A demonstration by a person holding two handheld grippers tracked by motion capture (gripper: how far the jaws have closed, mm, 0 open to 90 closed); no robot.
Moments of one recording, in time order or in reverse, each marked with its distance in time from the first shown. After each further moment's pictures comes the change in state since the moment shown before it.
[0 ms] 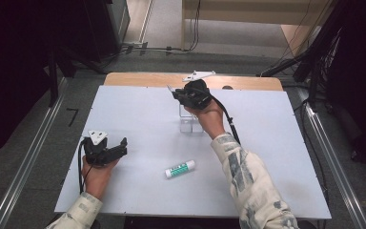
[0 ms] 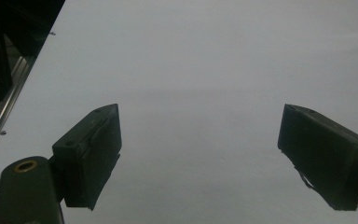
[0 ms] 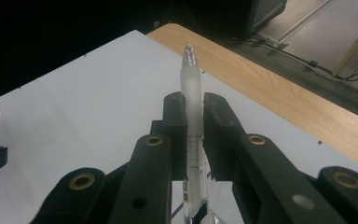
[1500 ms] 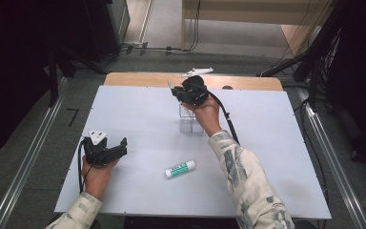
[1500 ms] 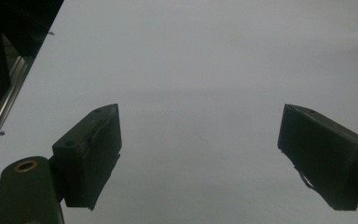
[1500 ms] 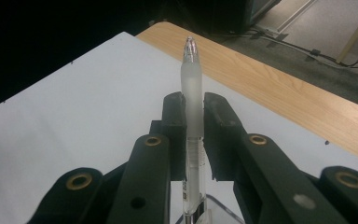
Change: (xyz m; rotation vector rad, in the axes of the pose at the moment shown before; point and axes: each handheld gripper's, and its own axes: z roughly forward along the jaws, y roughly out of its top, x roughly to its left) left arm 0.001 0.000 0.000 -0.001 -0.004 -0.001; right arm -0.012 0.000 0.022 0.012 0.006 0.059
